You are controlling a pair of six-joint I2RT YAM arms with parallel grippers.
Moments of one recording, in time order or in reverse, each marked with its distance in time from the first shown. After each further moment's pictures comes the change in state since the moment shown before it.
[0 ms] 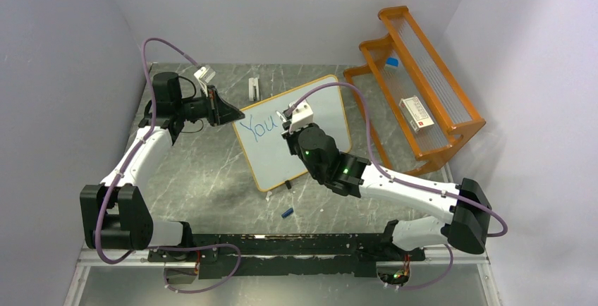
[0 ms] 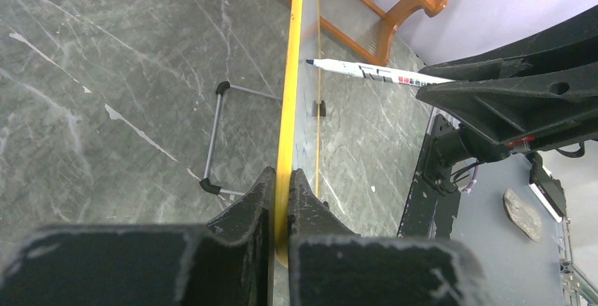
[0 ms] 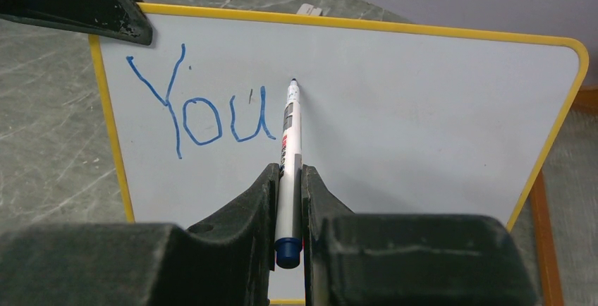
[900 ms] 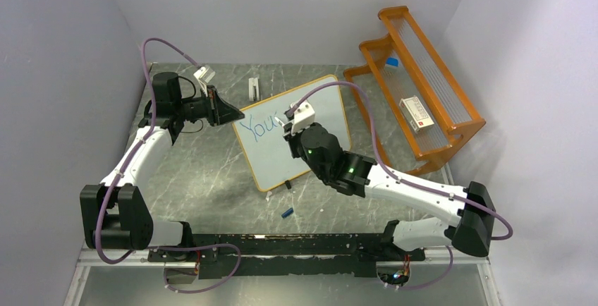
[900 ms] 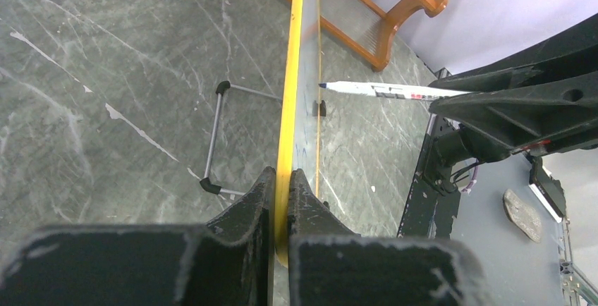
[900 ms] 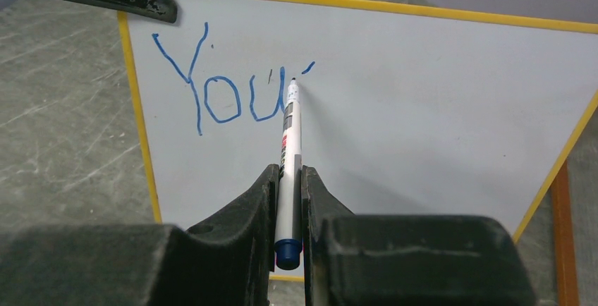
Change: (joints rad) left arm 0.003 0.000 0.000 0.000 0.001 0.000; right arm -0.005 -0.024 0.023 -0.107 -0.074 0.046
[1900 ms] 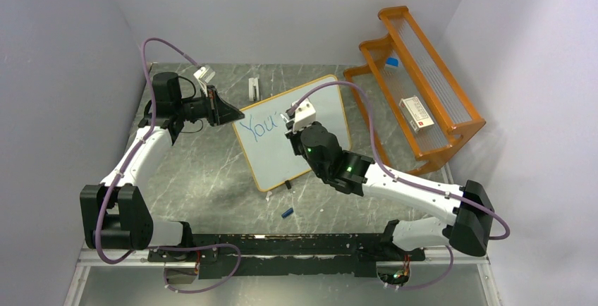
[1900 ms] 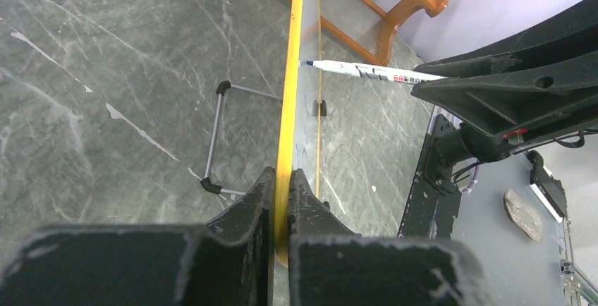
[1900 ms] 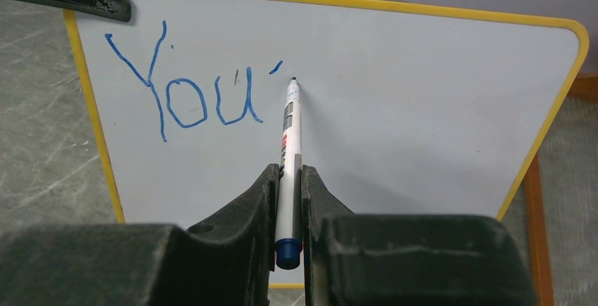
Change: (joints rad) left arm 0.000 0.000 0.000 -0.002 0.000 0.002; right arm -0.024 0.003 -0.022 0.030 0.038 -0.032
